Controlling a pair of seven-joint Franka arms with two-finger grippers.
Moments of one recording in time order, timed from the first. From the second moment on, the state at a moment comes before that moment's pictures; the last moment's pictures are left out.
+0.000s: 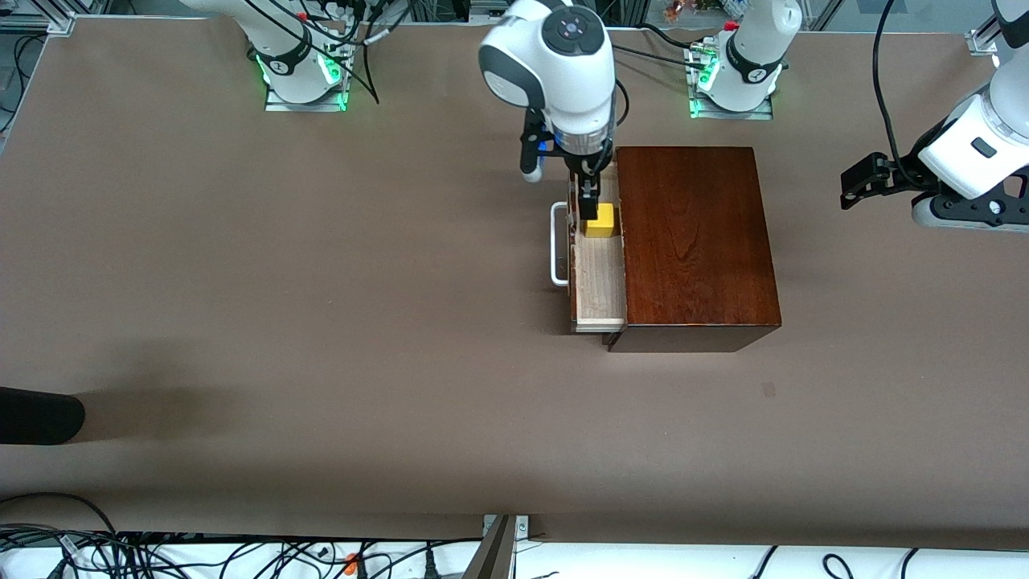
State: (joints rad) left arm -0.03 0.02 -0.04 -1.61 0.01 1.56 -0.01; right arm 0.91 0.71 0.10 -1.16 -0.02 2.07 2.64
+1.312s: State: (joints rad) left arm -0.03 0.02 -0.05 -1.61 0.01 1.55 -0.01; right arm 0.95 0.82 0.08 -1.15 -0.08 2.15 2.64
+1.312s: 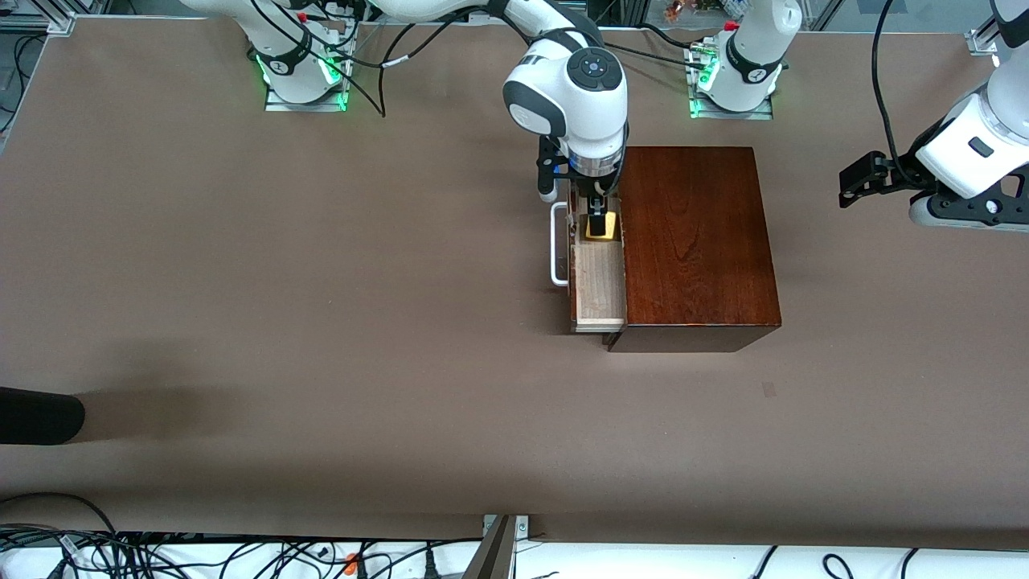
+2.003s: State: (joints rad) left arm -0.03 0.02 -0.05 -1.61 0.01 1.55 -0.01; right arm 0.95 0.85 0.06 -1.15 -0.08 2.19 2.64
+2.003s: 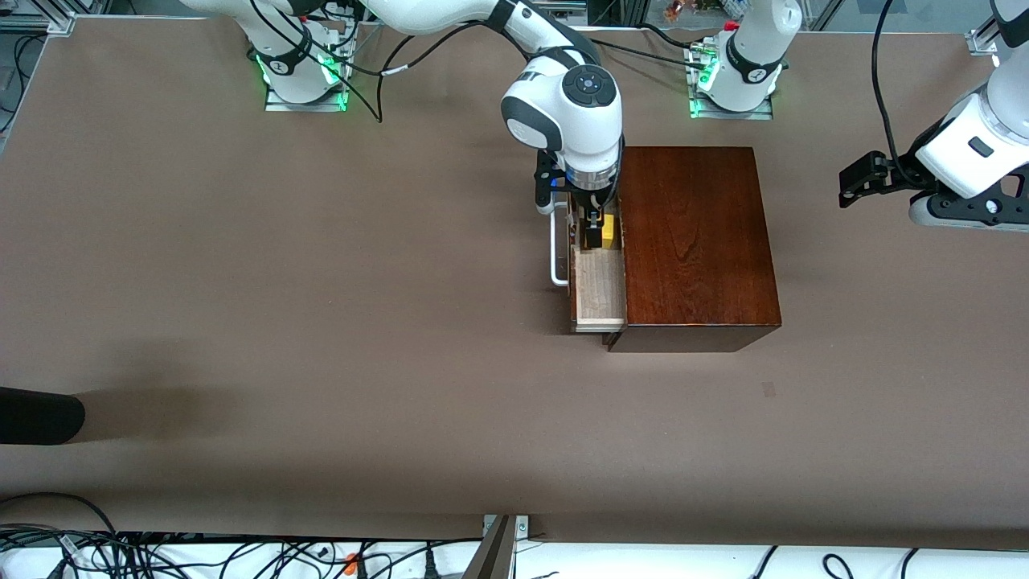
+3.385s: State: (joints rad) left arm -0.03 0.02 -0.07 -1.60 0.01 1.51 -0.01; right arm 0.60 0.38 -0.01 -1.24 0.18 1.57 1.91
